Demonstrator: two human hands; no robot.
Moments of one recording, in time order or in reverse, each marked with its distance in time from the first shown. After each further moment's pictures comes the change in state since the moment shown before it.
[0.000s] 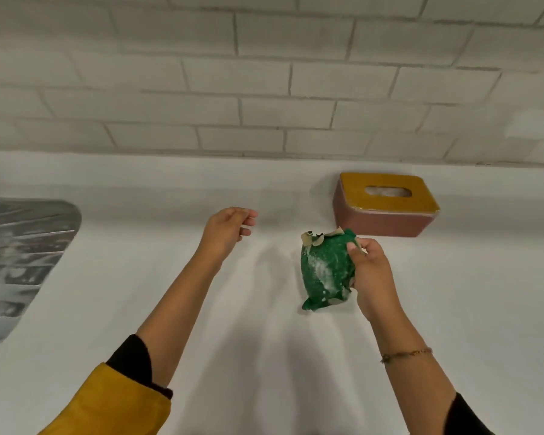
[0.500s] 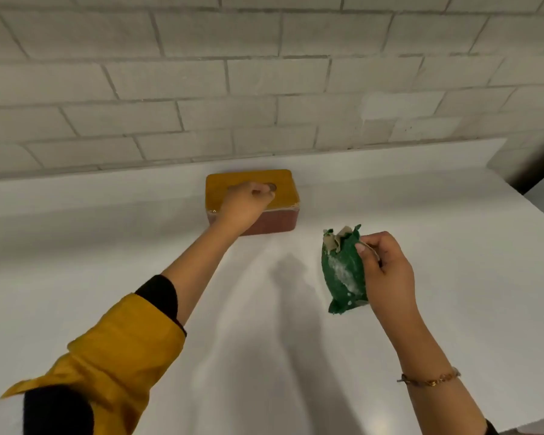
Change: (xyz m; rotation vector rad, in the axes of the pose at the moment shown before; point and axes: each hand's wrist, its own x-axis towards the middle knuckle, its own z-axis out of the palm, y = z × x) left_hand 0.029 0.063 0.307 0.596 -0.195 0.278; right_hand 0.041 -0.024 -0.268 -0.333 0.196 -0.365
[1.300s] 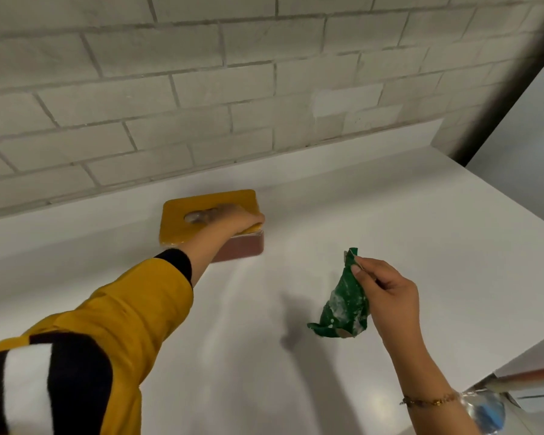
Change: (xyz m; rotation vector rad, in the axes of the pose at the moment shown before) left_hand 0.035 0.016 0.039 0.636 -0.389 -0.293; right_hand -0.044 0.015 -0.026 0.274 0.199 0.161
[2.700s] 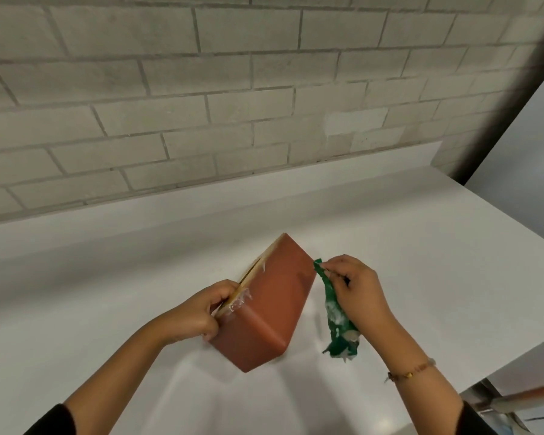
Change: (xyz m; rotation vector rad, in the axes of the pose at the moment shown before) left_hand -0.127 -0.165 0.055 -0.653 -0.381 0.661; right_hand -0.018 -0.014 0.047 -0.496 -0.281 -0.331
